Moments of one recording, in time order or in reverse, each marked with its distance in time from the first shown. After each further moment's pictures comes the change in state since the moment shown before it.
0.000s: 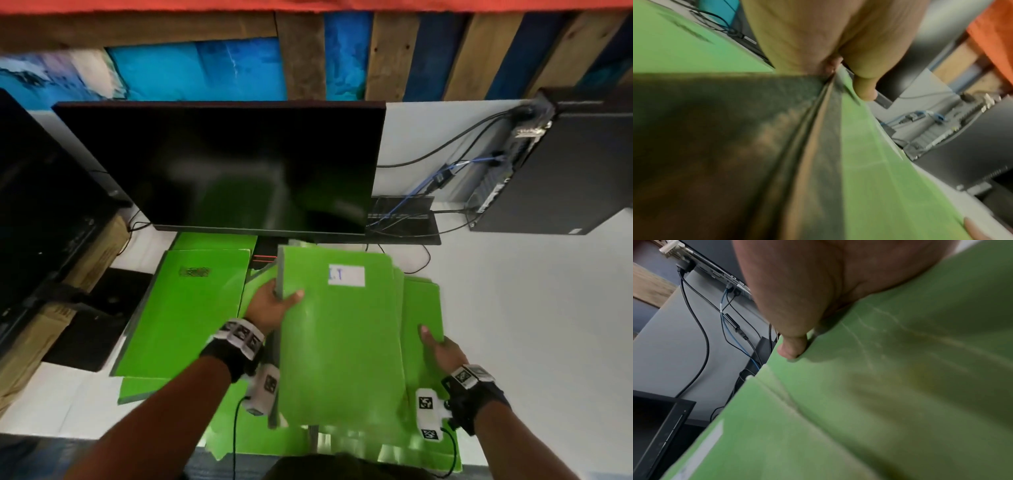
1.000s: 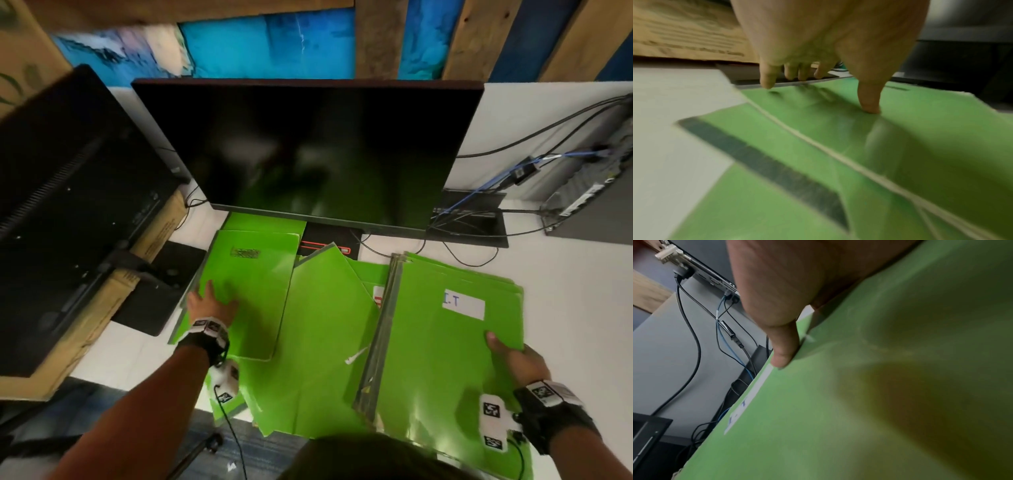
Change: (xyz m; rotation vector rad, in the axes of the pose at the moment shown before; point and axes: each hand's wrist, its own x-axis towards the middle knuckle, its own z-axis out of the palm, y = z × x) left_hand -0.003 -0.135 -0.146 0.483 0.485 -0.476; right_hand 0.014 0.003 -0.014 0.162 0.177 0.020
